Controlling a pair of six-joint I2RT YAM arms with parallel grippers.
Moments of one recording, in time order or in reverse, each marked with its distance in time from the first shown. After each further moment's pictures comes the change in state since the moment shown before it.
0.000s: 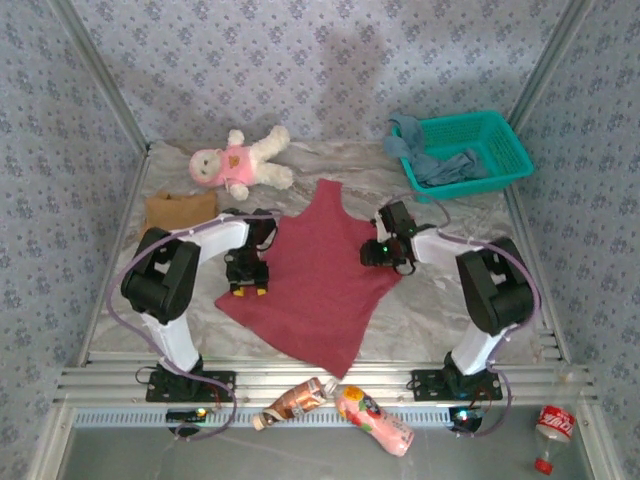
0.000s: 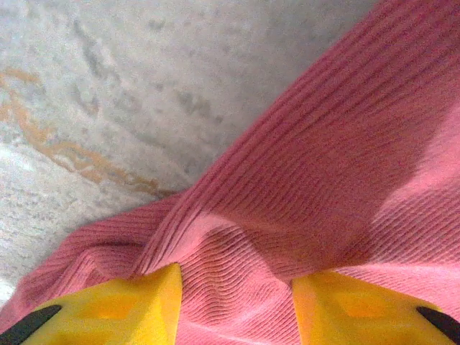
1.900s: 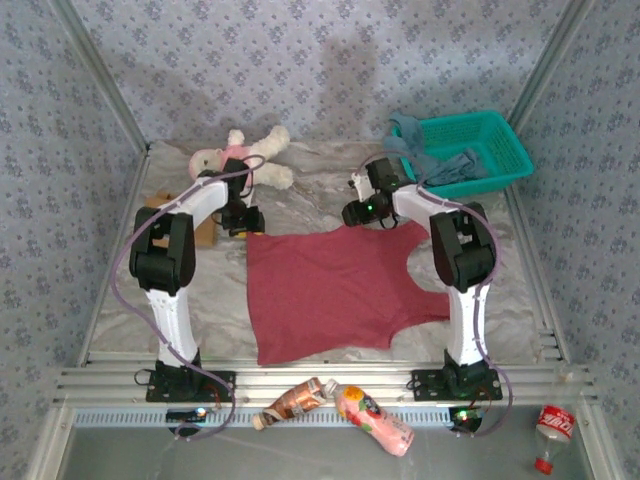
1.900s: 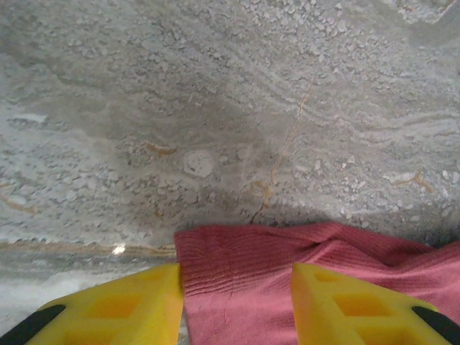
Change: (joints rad) left arm 0.238 0.194 0.375 0.172 0.128 0.259; right arm -0.048 0.431 0.631 -0.137 -0.099 -0.338
